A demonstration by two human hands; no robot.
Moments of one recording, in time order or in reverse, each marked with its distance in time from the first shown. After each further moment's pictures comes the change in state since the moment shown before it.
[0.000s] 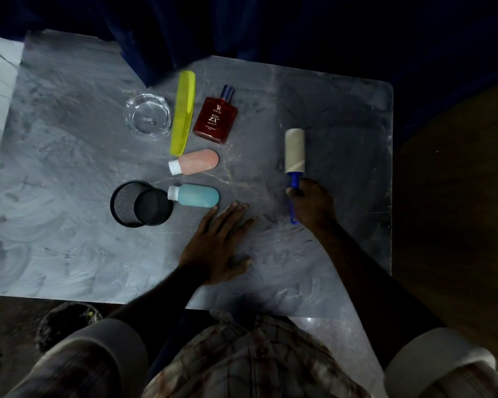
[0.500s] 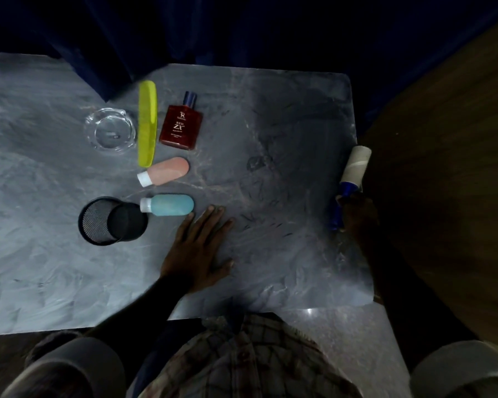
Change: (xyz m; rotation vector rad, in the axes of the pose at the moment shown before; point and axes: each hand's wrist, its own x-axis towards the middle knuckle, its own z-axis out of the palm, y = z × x) left_hand -0.003 -0.001 0.002 -0.010 0.011 0.009; right_hand -0.004 0.138 -0.051 0.257 0.102 0.432
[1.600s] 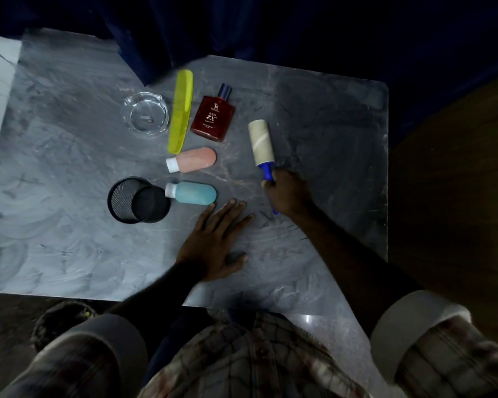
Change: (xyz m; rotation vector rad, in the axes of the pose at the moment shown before) left_hand 0.000 -0.001 0.004 -0.014 0.039 -0.004; right_hand -0.072 -0.147 0.102 -0.329 -0.196 -0.522
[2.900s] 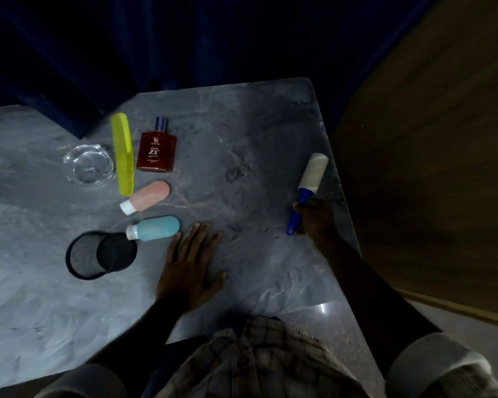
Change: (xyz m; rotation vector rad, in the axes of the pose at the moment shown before) left_hand 0.000 -0.006 0.009 0.032 -0.040 0.032; right_hand -0.044 0.142 -0.011 0.938 0.239 0.665
